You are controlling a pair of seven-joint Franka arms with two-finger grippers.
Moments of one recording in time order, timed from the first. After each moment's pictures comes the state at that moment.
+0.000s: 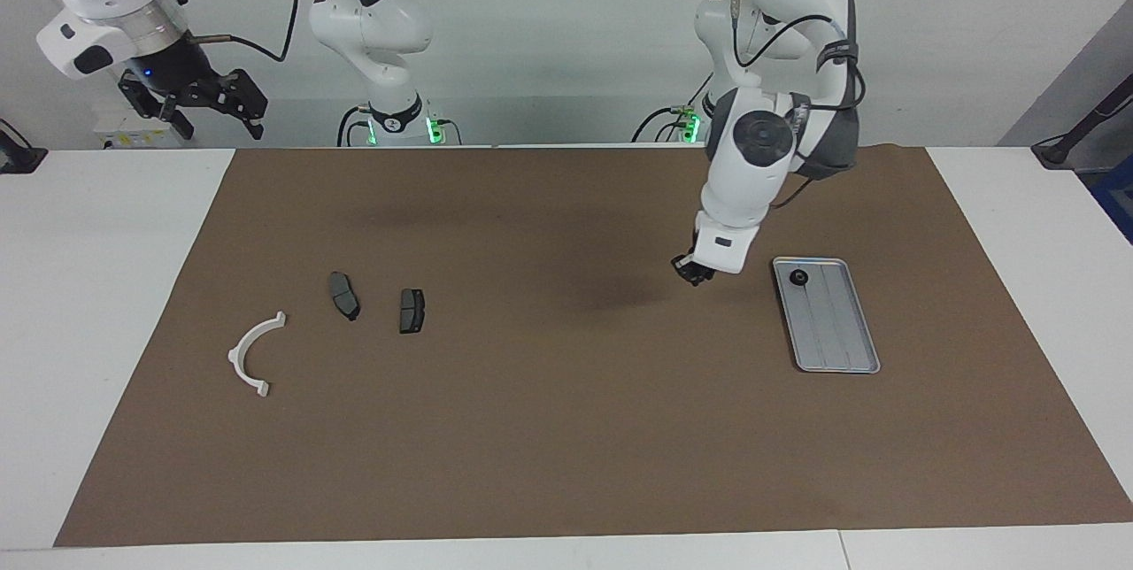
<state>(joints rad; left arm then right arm) -0.38 0.22 0.03 -1.81 -0.01 1.95 -0.65 -0.13 -0.09 -0.01 -1.61 -0.03 1.42 -0.13</state>
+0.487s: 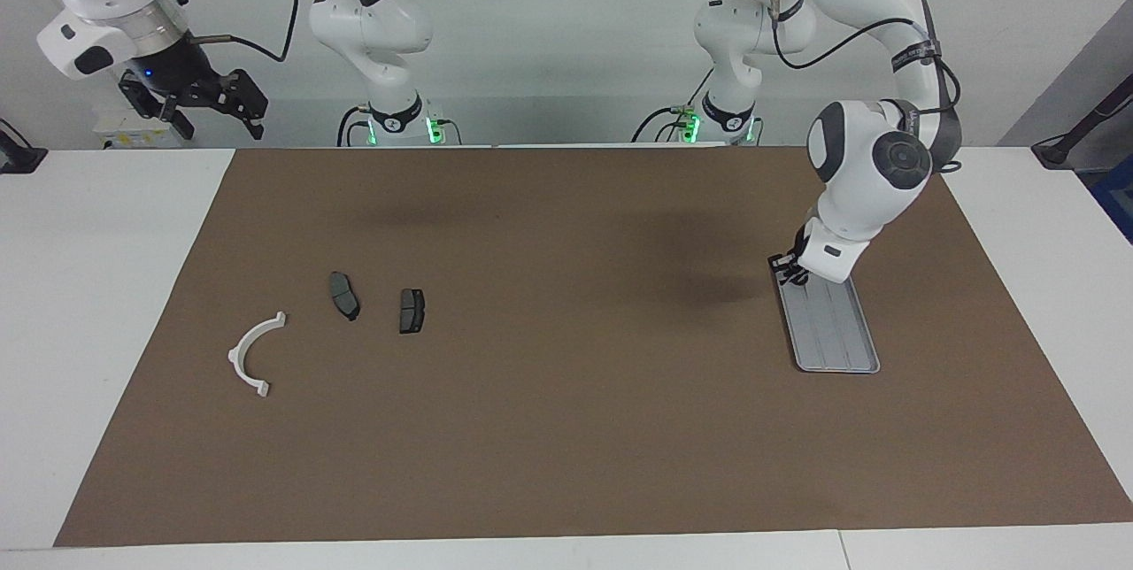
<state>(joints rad) -0.12 0.20 0.03 -1.91 -0.01 1.98 -0.23 -0.13 -0.09 -0.01 -1.61 -0.03 1.42 -0.13</state>
